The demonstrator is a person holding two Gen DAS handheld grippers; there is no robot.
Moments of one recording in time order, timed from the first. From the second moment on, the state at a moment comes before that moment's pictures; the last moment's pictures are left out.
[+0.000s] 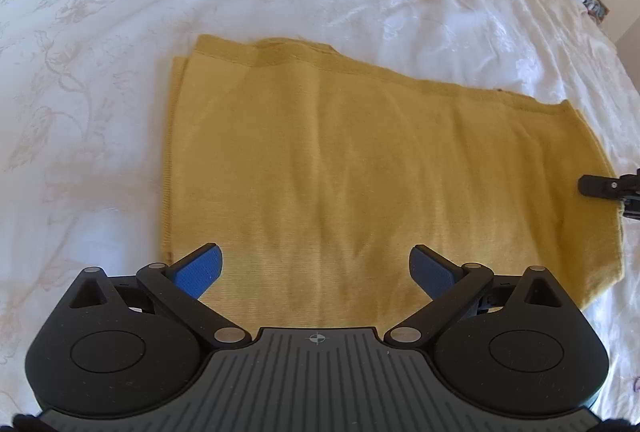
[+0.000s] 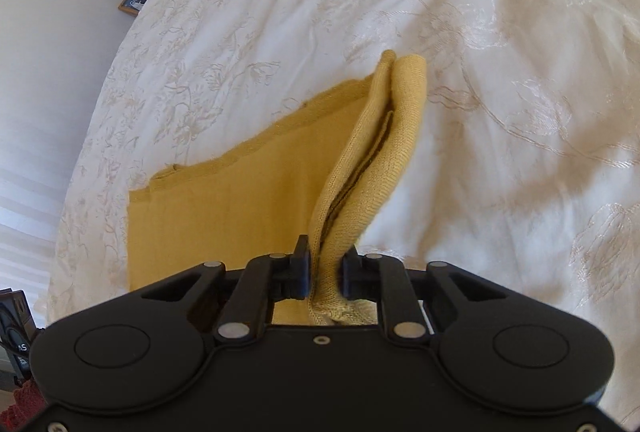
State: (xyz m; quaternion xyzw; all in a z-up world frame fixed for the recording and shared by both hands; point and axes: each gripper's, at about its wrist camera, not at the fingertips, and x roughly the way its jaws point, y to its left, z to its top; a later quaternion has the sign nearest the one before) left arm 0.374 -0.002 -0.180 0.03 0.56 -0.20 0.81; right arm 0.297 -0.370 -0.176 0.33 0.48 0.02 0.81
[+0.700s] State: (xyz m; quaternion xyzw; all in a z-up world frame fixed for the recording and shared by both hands) left arm 0.384 0.152 -0.165 -0.02 0.57 -0.17 0.81; right arm 0.387 -0.130 -0.161 0.27 0.51 0.14 0.81
